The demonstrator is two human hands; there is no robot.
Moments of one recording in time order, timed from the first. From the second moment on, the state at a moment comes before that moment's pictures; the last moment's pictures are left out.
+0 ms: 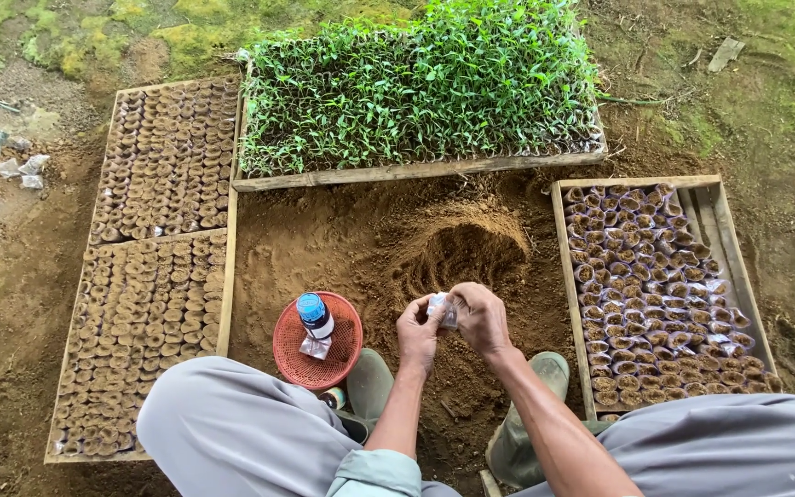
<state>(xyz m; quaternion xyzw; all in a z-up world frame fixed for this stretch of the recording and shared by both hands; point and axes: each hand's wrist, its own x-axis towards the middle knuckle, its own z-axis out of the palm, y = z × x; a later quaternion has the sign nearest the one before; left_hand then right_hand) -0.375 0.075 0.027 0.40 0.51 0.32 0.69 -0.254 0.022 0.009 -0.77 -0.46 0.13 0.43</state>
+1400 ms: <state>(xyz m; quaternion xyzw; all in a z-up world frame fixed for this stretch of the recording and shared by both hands) -0.387 0.083 0.015 0.34 0.52 0.38 0.69 -0.259 0.022 0.023 -0.65 -0.12 0.50 0.56</state>
